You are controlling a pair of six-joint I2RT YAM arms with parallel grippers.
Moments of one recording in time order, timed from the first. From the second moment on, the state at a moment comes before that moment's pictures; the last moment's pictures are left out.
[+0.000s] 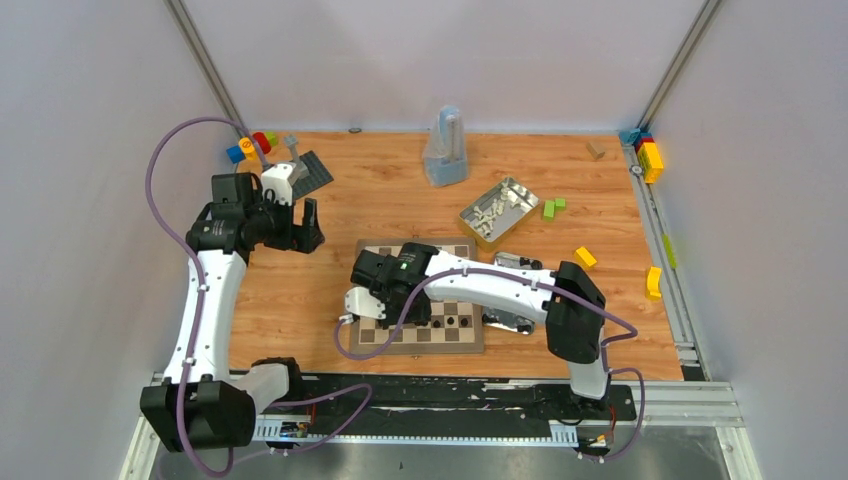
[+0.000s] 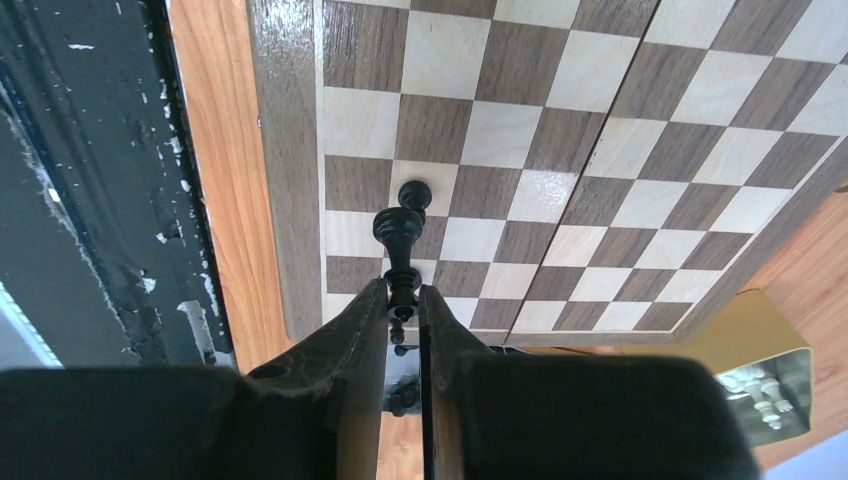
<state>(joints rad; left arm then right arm) 0.09 1.10 1.12 -0.85 0.39 0.18 1.20 1.92 1.69 -1.15 0.01 -0.52</state>
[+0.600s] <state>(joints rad) 0.11 1.10 1.12 -0.85 0.42 0.18 1.25 1.97 1.71 -1.17 0.06 -0.54</state>
